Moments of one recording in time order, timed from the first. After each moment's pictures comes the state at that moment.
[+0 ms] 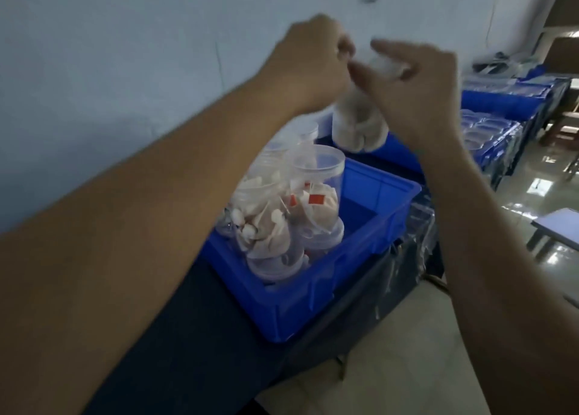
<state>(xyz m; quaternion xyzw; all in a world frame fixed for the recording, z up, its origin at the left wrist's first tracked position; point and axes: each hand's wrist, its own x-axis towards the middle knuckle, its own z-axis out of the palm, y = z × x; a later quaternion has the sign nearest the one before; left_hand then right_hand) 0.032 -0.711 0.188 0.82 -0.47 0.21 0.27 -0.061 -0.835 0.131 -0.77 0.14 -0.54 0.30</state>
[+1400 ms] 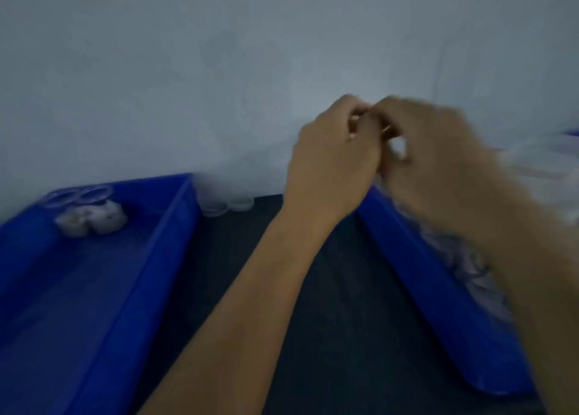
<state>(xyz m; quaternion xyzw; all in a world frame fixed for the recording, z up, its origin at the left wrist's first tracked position) 0.047 -0.463 0.106 0.78 -0.24 0.27 0.51 0.006 -0.591 0.119 -0.90 -0.16 -0.33 0.23</state>
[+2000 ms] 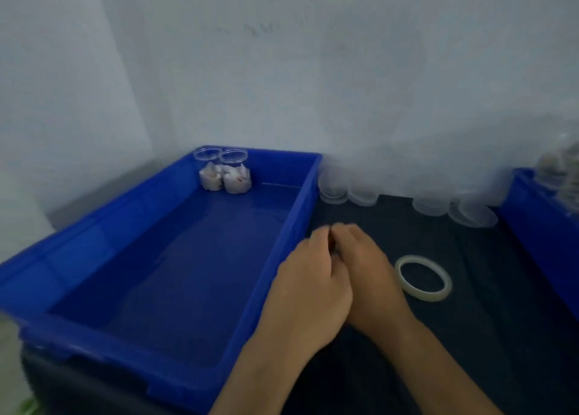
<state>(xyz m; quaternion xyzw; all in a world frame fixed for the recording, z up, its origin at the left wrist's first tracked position) -0.004 -0.248 -0.026 0.90 0.08 0.17 0.40 0.061 -0.349 -0.045 -0.87 -0.34 -0.11 0.34</state>
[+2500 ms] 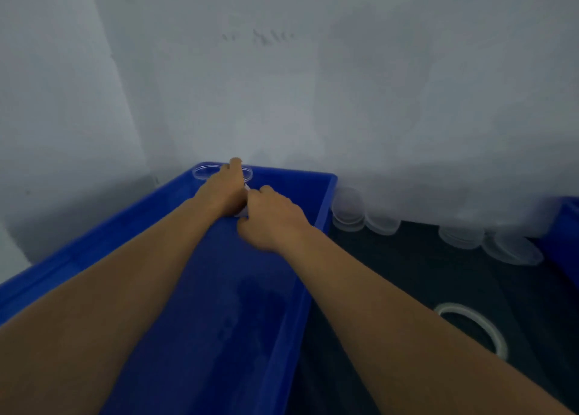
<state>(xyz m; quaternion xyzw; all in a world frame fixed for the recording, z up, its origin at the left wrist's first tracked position) 0.202 0.003 0.018 0.97 0.18 0.10 0.15 0.177 -0.156 0.016 -0.91 -0.37 -0.01 0.19</state>
